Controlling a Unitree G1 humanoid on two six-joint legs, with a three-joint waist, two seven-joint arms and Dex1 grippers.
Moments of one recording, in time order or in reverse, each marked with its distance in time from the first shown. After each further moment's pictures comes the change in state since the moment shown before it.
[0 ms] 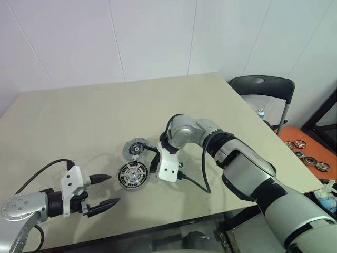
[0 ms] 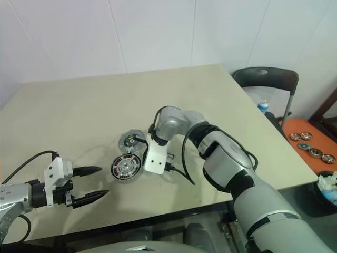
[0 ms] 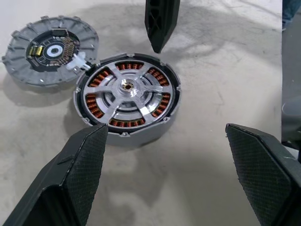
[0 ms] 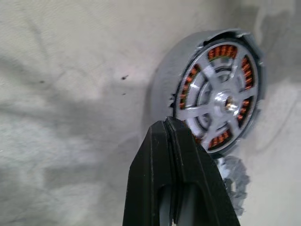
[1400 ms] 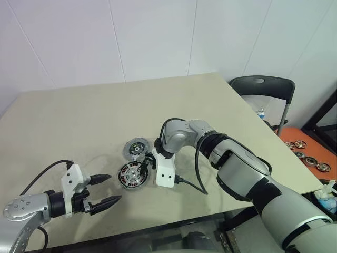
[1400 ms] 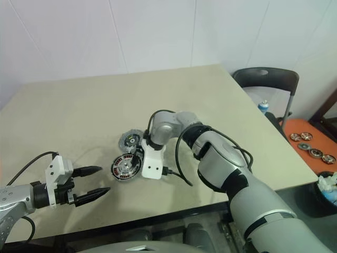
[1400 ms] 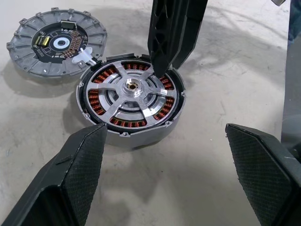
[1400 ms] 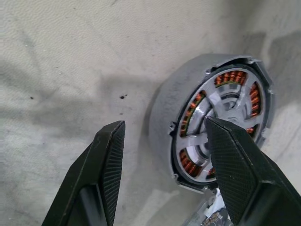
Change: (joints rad) left arm 0.008 -0.024 0.004 -0.023 -0.055 0.089 0.062; right arm -0.013 0.041 0.070 0.047 -0.088 -0.042 -0.086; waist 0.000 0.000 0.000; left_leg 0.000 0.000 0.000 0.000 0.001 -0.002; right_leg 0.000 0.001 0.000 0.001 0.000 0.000
